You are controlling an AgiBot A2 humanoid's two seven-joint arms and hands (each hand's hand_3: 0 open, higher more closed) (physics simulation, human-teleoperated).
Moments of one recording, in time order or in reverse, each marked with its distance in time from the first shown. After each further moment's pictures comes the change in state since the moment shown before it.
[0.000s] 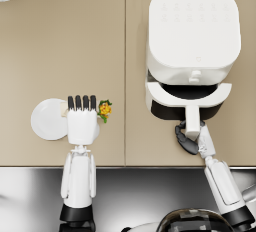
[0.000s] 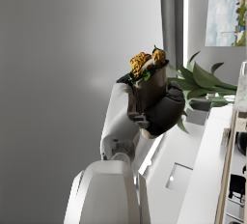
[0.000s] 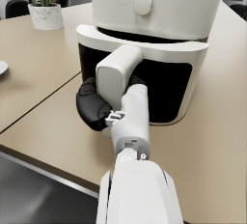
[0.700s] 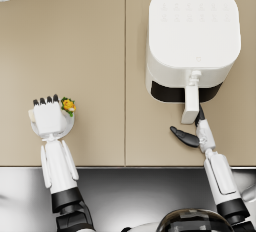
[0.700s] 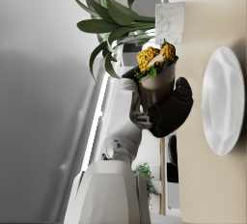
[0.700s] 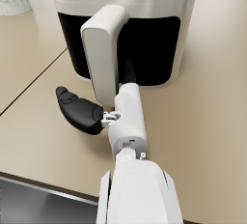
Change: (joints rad) left arm 0.133 -0.026 -0.173 0.596 0.002 -0.073 -0.098; right arm 0.082 -0.093 -0.095 -0.263 -0.006 0.116 0.015
